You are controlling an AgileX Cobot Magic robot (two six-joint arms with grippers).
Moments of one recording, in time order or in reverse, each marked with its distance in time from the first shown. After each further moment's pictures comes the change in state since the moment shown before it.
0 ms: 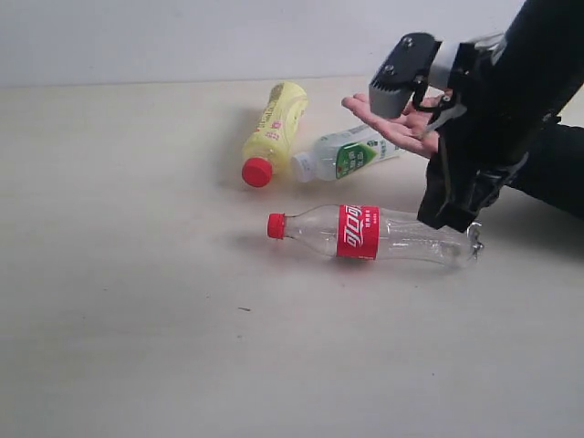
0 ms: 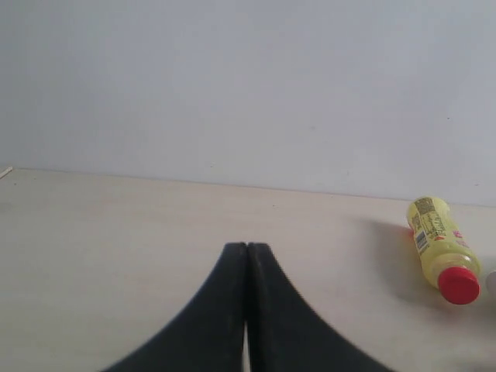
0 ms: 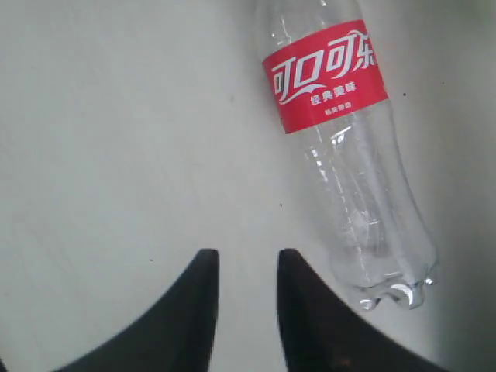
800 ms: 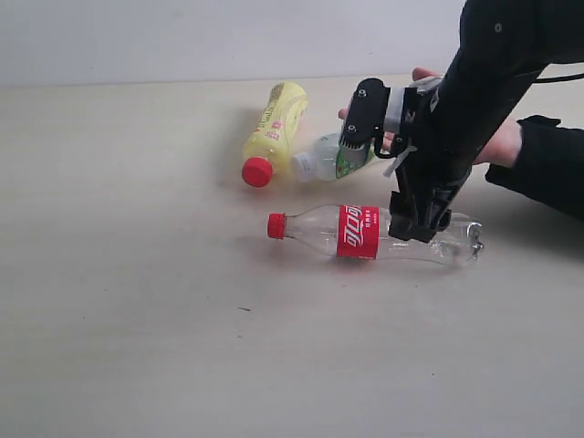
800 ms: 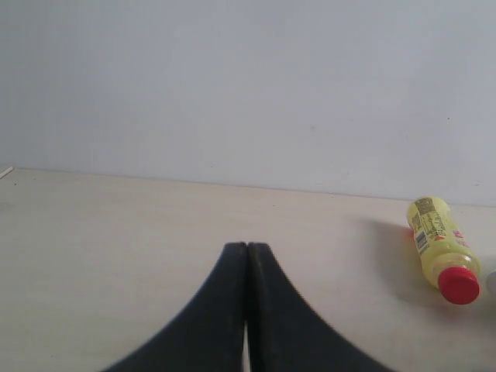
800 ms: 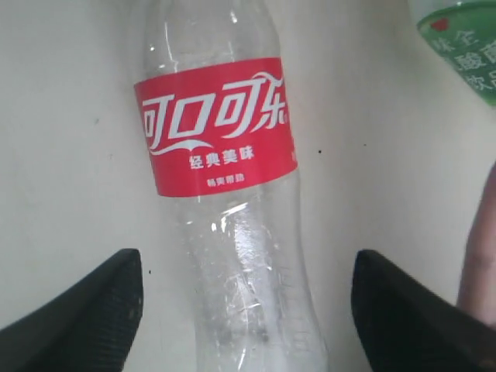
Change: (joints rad) left arm 0.000 0.000 0.000 0.000 0.000 0.000; right arm 0.018 0.201 -0.002 -0.128 -0.289 -0.106
